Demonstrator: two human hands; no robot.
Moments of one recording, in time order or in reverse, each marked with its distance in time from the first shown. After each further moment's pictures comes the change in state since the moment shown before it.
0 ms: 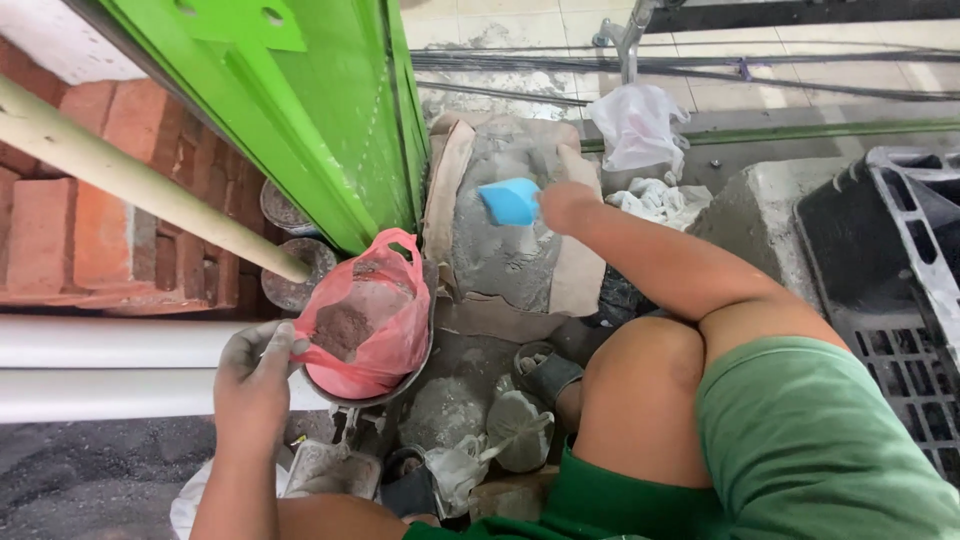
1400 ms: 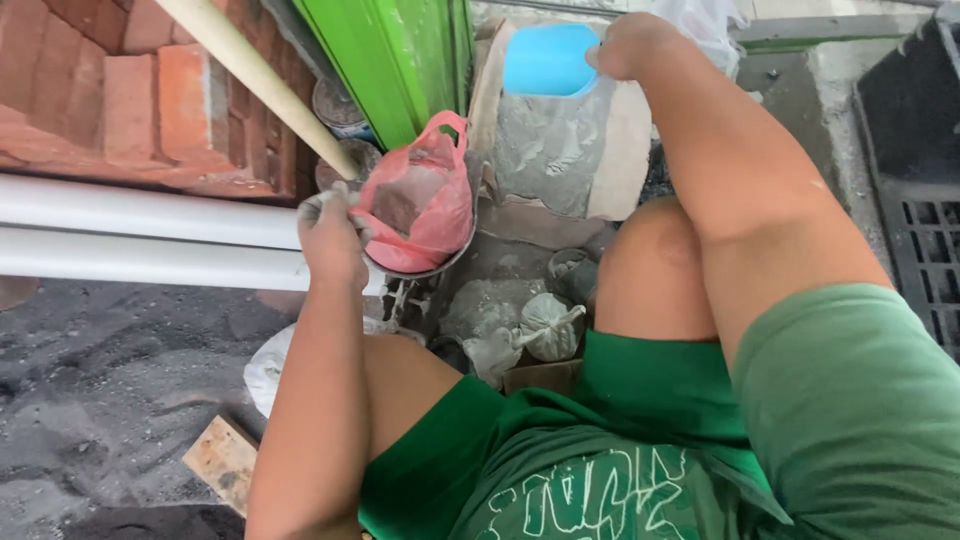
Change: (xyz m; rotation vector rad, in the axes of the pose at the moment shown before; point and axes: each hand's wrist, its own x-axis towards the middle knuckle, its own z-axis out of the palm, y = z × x) left_hand 0.018 -0.049 0.008 -0.613 0.077 -0.033; right_hand -0.103 0.003 -0.079 0.297 0.331 0.113
